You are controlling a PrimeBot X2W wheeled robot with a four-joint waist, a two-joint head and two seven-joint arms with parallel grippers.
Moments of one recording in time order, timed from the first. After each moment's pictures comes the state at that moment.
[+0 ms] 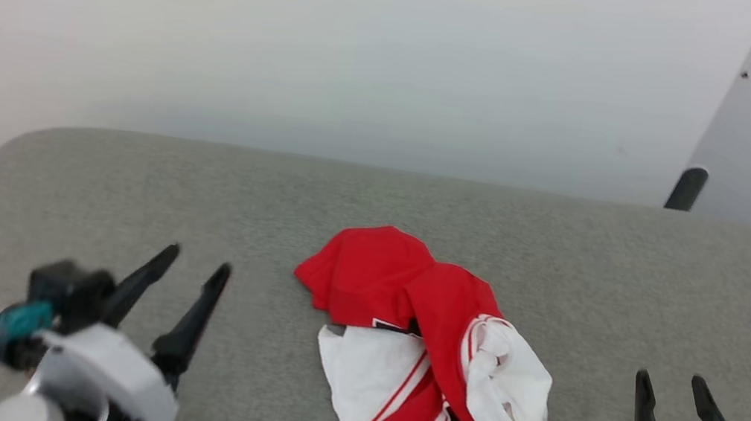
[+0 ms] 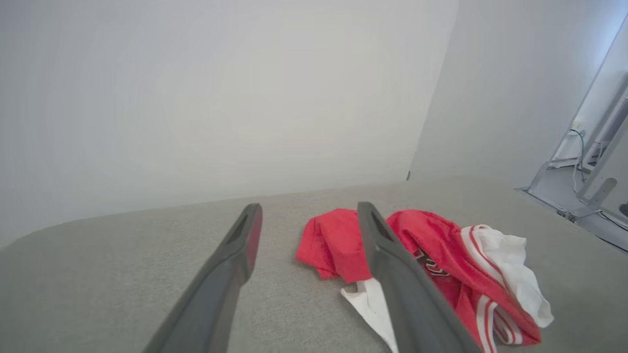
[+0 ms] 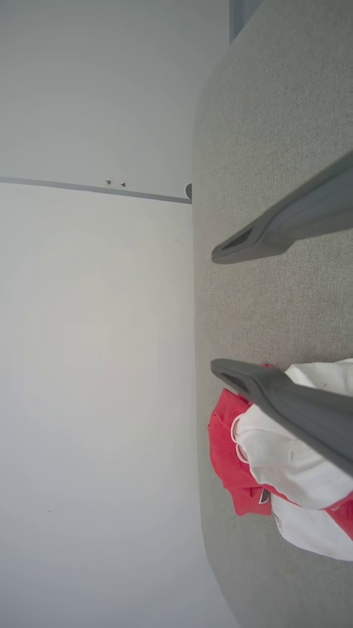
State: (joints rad) left arm -0.18 0.44 -0.29 0.06 -0.60 -0.10 -0.01; right arm -0.04 -0.14 0.02 0.22 0.25 0.13 -0.23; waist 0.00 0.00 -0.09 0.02
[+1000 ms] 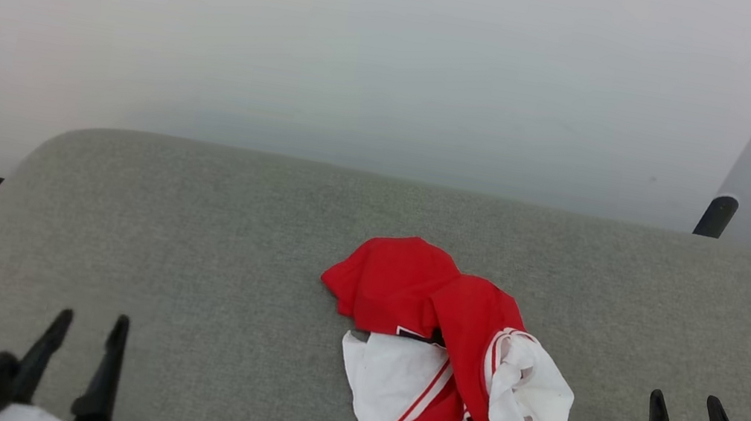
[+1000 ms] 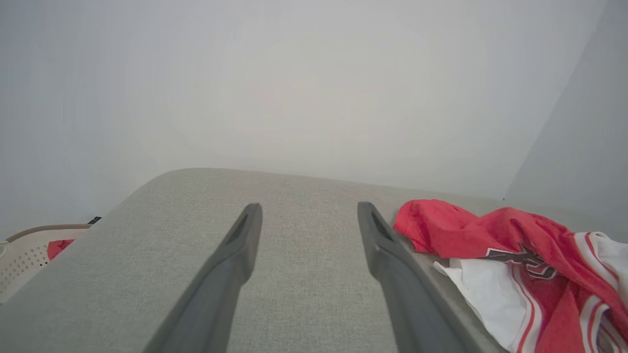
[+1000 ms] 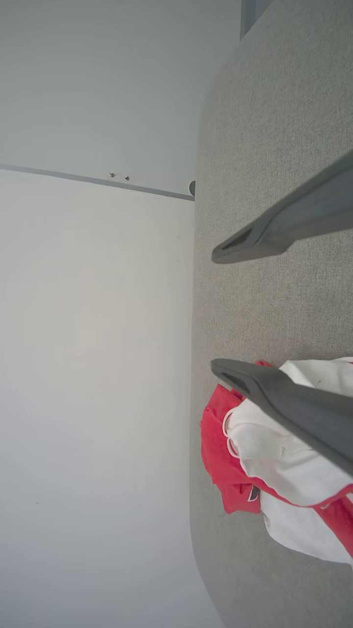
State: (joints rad) left arm 0.07 0.42 -0.14 0.10 -0.57 0.02 -0.24; right arm 0.01 -0.14 -0.02 0.22 0.22 0.13 -0.24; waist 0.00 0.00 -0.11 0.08
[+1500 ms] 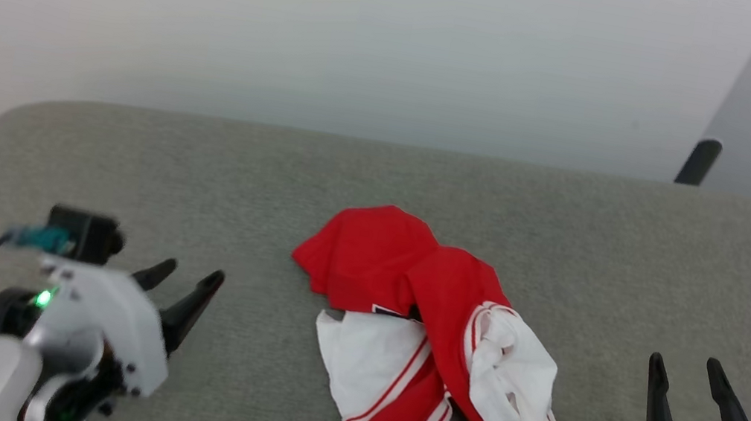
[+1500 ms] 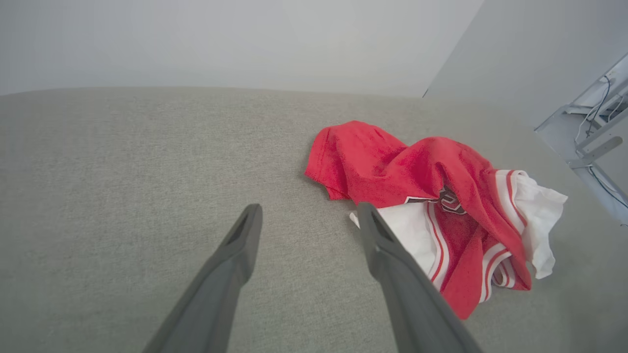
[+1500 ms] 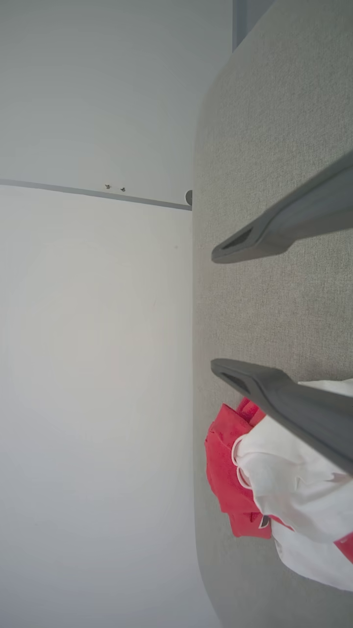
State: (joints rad) left arm -0.23 0.48 -0.26 0.11 -0.76 -0.05 0.35; right arm -0.05 -0.14 0.00 0.21 0.22 0.13 -0.24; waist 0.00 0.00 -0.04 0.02
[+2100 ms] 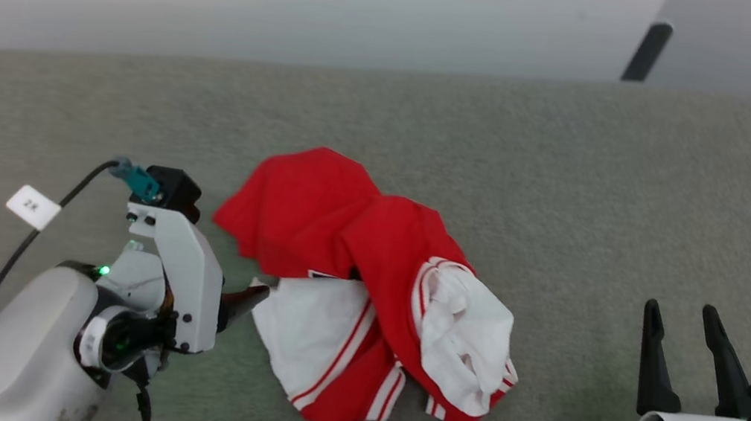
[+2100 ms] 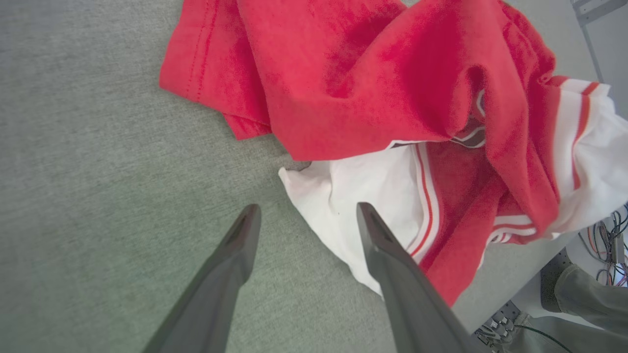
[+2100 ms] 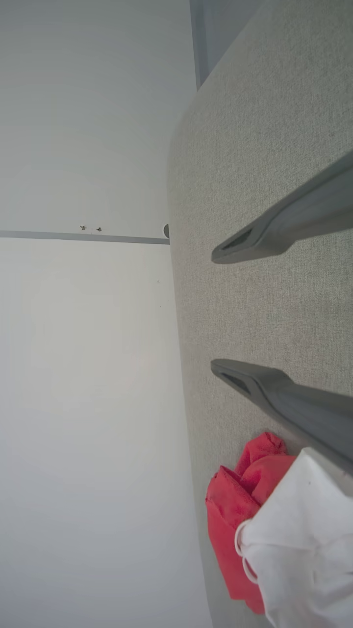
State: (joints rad) left arm -0.50 0.42 -0.39 0.31 -0.85 -0.03 0.74; right arm -0.16 -0.12 0.01 0.23 0.24 0.13 -0.26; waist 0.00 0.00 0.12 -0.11
